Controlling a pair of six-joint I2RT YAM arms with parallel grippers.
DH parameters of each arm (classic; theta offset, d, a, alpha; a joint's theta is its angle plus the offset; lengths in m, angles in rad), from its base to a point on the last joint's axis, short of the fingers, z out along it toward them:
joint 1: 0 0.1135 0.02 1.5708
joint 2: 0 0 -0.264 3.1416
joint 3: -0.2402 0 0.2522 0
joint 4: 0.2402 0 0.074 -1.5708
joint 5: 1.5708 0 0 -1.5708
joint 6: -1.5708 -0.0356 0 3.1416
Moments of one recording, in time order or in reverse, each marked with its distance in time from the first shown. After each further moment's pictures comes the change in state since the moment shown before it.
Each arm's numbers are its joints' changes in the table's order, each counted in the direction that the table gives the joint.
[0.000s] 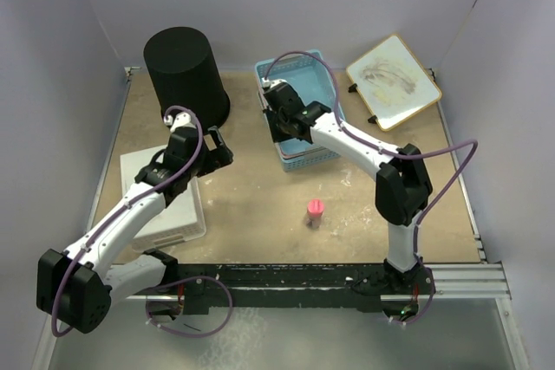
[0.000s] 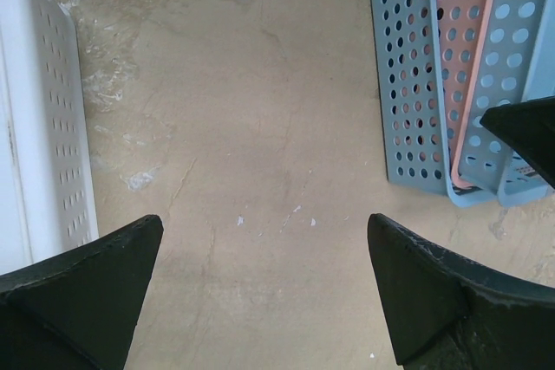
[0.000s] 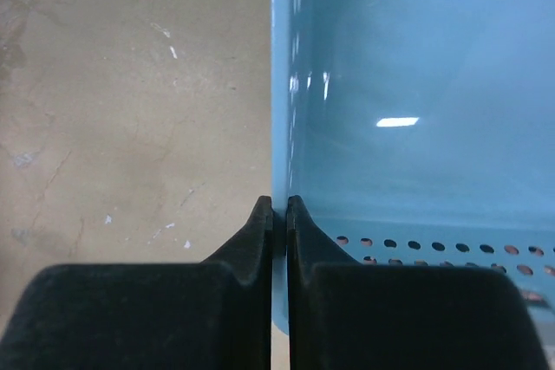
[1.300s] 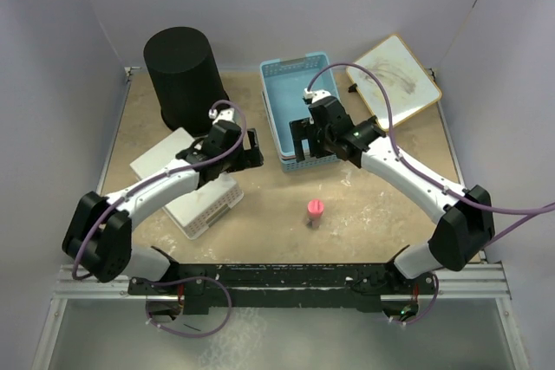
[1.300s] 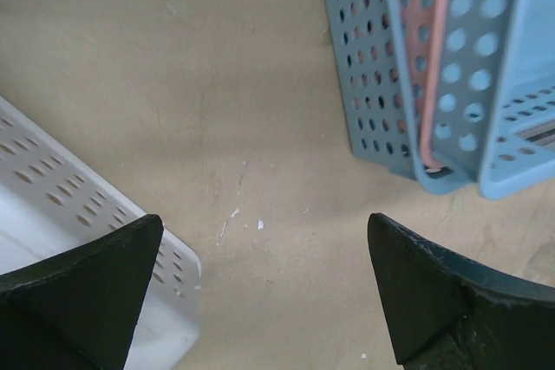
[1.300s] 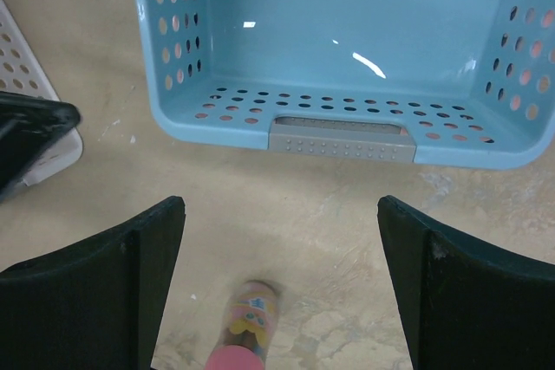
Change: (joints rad) left arm -0.163 -0.302 -0.143 -0.087 0.010 -0.042; right arm -0.080 0.454 0.393 0.039 -0.004 0.009
